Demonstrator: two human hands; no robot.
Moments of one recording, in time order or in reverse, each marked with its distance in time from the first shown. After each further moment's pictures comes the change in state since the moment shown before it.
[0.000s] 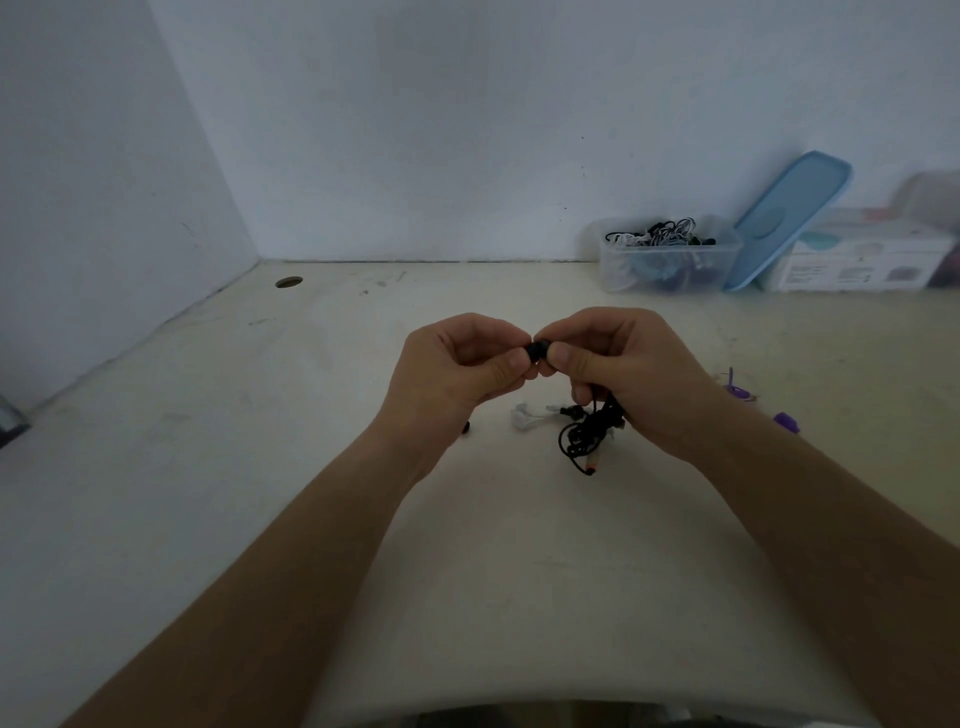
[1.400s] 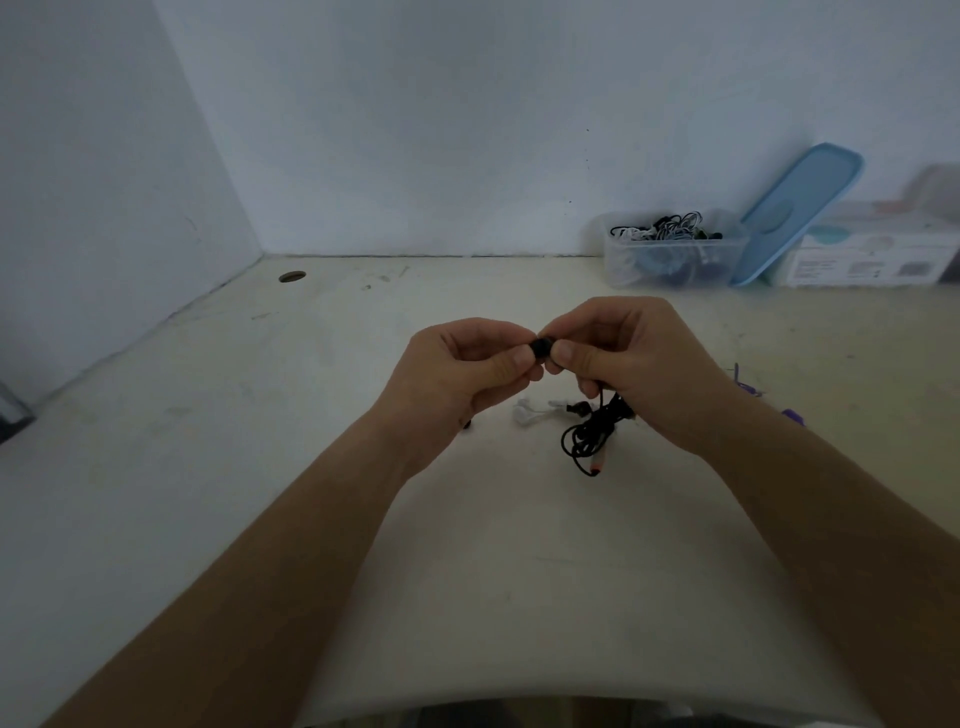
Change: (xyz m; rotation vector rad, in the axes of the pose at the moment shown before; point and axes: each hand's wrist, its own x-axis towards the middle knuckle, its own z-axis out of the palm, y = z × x) left_hand 0.003 -0.002 -0.004 -0.160 -0.109 -0.132; right_hand -0.001 -0.006 -0.002 -0.113 -0.012 -0.057
